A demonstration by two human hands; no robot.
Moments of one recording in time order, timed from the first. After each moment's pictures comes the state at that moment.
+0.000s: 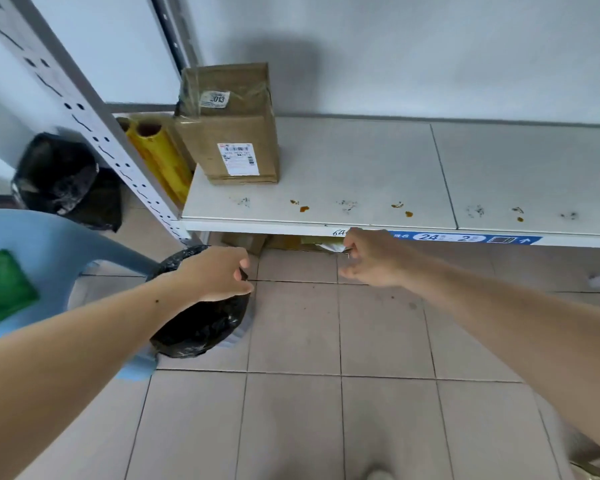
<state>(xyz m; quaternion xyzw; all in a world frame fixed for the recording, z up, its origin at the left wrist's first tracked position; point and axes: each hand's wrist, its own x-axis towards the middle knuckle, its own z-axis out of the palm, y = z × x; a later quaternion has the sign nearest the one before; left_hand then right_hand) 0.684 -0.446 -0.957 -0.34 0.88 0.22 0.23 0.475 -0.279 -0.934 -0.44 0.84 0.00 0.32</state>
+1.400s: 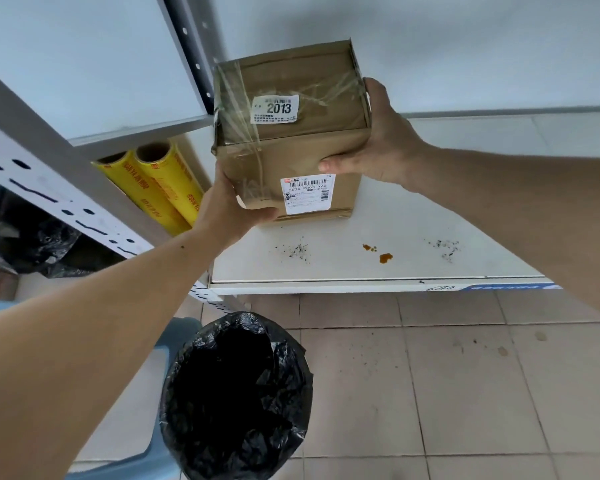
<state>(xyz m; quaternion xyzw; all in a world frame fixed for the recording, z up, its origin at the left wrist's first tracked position) 0.594 -0.718 -1.067 -0.44 0.78 0.43 -0.15 0.393 -0.583 -0.994 -0.40 0.81 -0.36 0.25</state>
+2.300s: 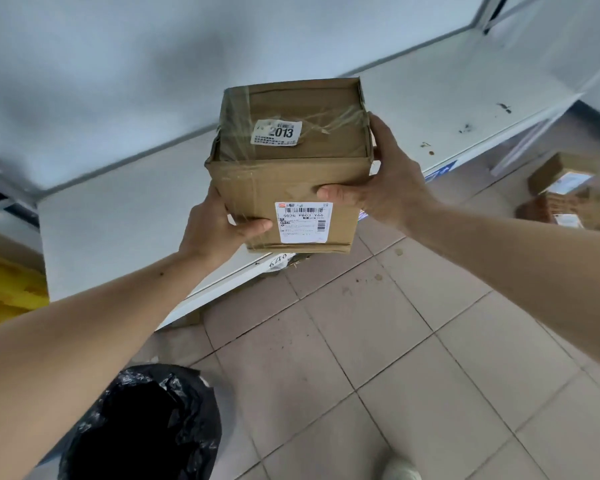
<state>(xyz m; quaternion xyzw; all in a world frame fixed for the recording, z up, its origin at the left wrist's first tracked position) 0.456 -0.506 -1.025 -0.17 0.90 0.41 -0.07 0.363 -0.270 -0.967 -0.12 0.87 -0.47 0.12</state>
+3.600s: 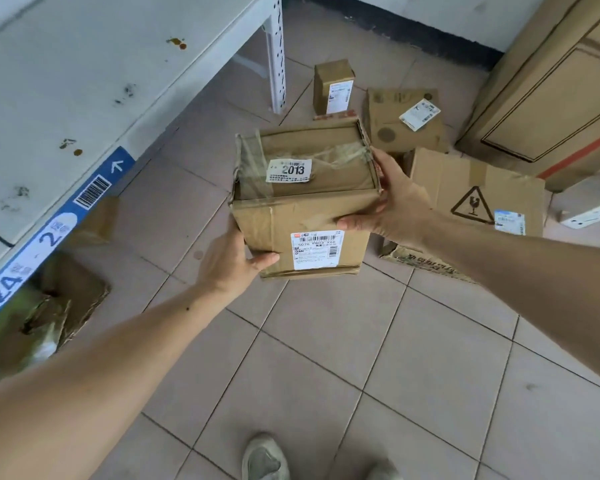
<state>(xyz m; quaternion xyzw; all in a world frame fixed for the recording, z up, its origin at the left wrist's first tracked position) 0.275 0.023 -1.186 0.03 0.93 0.34 0.13 0.282 0.294 -1.127 0.13 0.86 -0.47 0.13</state>
